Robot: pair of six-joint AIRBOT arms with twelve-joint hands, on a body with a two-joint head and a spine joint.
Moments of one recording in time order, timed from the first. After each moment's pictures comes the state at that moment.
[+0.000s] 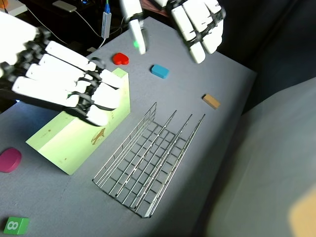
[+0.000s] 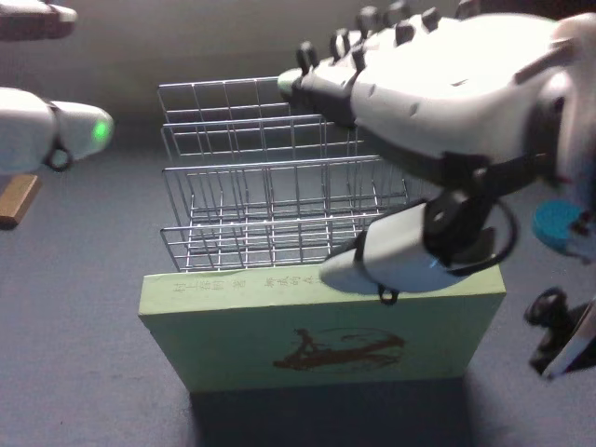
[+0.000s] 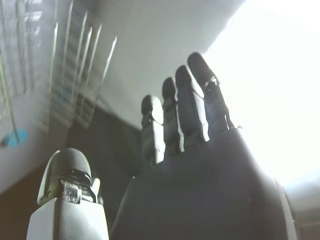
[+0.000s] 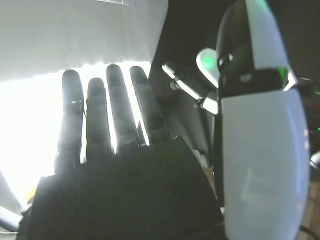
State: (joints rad) left arm 0.05 -0.49 0.53 1.36 0.69 -0.17; right arm -0.05 -1.04 0.47 -1.16 -0.89 0.27
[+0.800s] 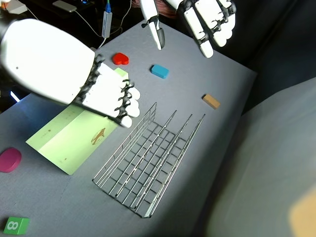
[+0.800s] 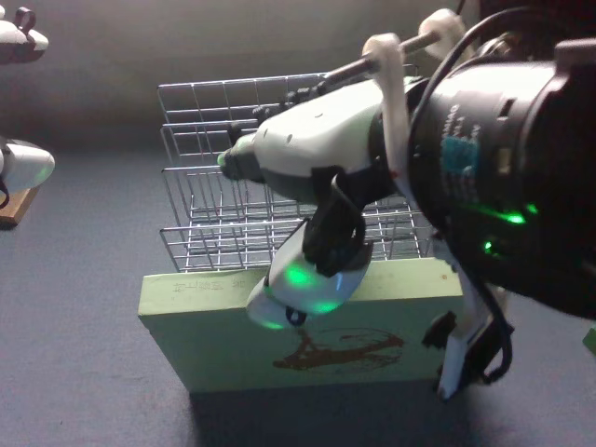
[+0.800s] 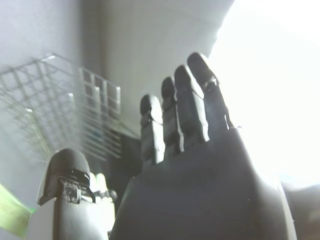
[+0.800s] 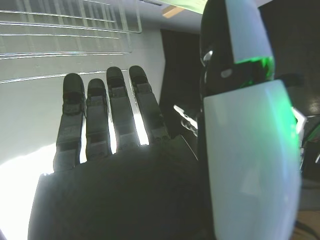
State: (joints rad) left arm 0.03 -0.46 0.57 1.22 0.59 0.31; right arm -0.05 -1.28 0.66 -0.90 -0.94 0.20
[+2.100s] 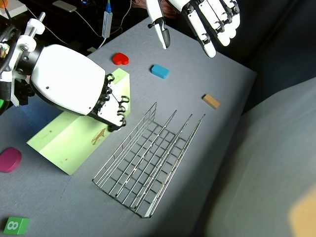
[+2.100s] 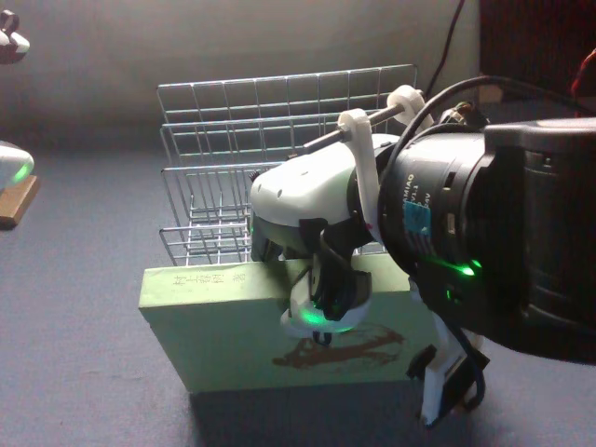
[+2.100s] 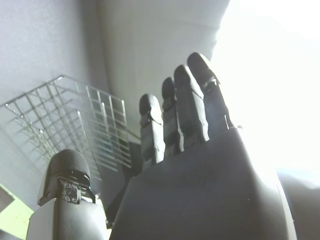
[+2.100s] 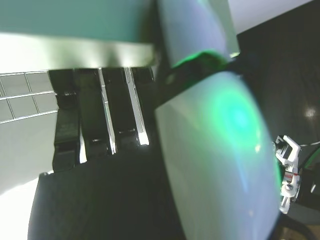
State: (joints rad) left arm 0.03 -0.46 0.60 1.21 0.58 0.38; right arm -0.15 -1.32 0.71 -0.95 -0.89 0.26
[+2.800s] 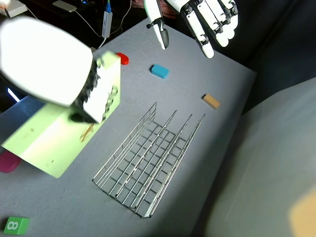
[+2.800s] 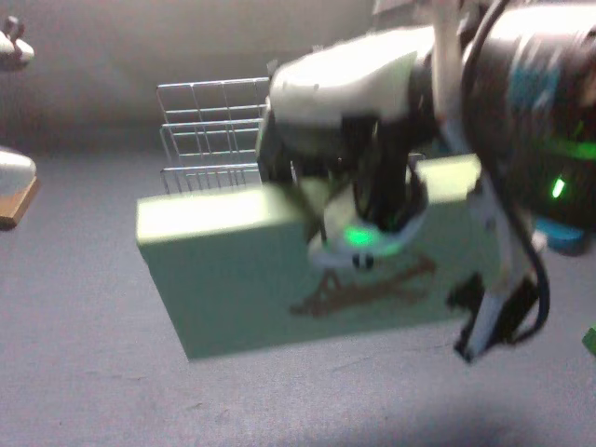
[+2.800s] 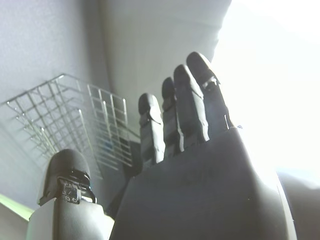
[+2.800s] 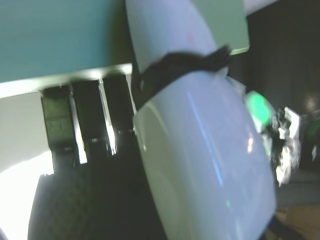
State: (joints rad) left arm 0.03 -0.46 0.59 1.13 0.59 0.49; right arm 0.05 -1.19 0.64 -0.85 -0.87 0.14
